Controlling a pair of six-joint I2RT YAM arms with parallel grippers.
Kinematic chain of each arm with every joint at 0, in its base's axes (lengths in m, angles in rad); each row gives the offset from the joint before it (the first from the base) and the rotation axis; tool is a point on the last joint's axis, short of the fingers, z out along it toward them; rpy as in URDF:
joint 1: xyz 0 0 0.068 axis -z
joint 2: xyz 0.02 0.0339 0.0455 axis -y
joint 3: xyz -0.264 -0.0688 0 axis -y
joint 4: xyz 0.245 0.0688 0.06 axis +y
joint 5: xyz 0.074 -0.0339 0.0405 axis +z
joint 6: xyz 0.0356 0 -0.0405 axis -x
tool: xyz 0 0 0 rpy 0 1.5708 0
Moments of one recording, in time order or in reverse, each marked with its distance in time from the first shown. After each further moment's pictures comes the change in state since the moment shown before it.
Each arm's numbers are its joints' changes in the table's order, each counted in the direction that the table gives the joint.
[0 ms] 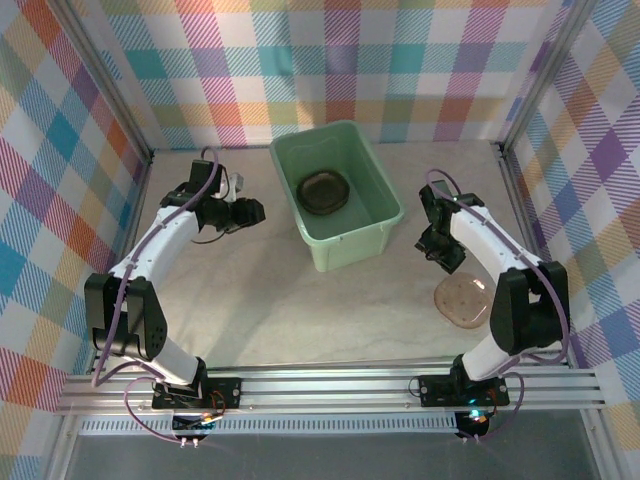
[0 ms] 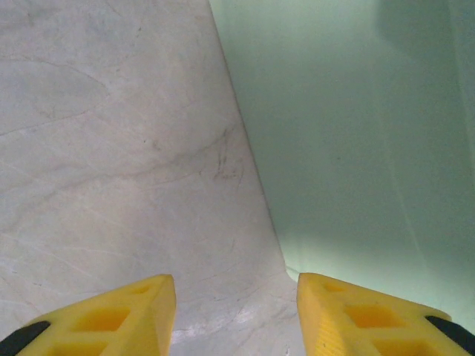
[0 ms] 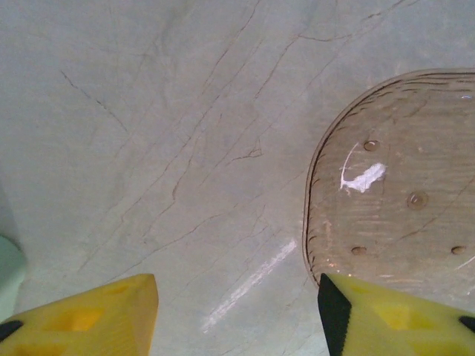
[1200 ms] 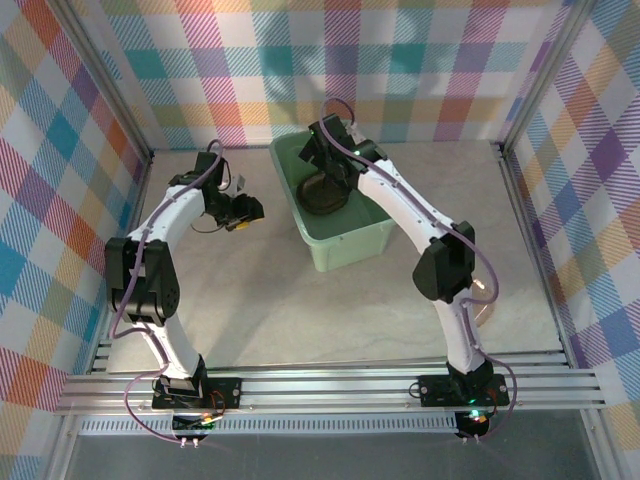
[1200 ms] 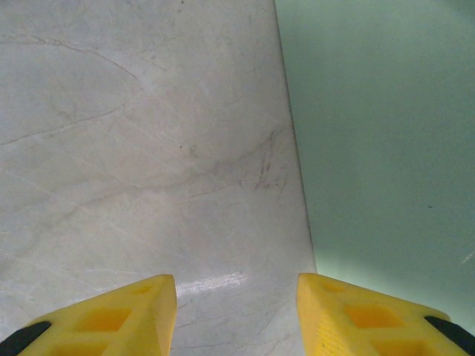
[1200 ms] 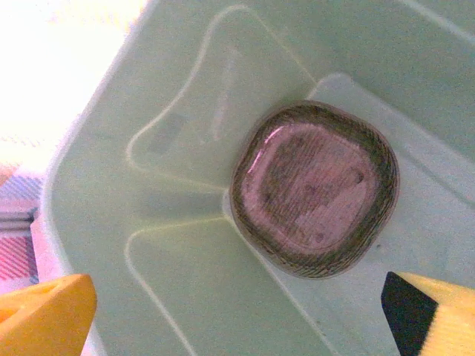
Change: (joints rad) left arm -0.052 -0.237 0.174 0.119 -0.043 -0.043; right arm -0.430 -0.564 1.048 -0.185 -0.121 -0.048
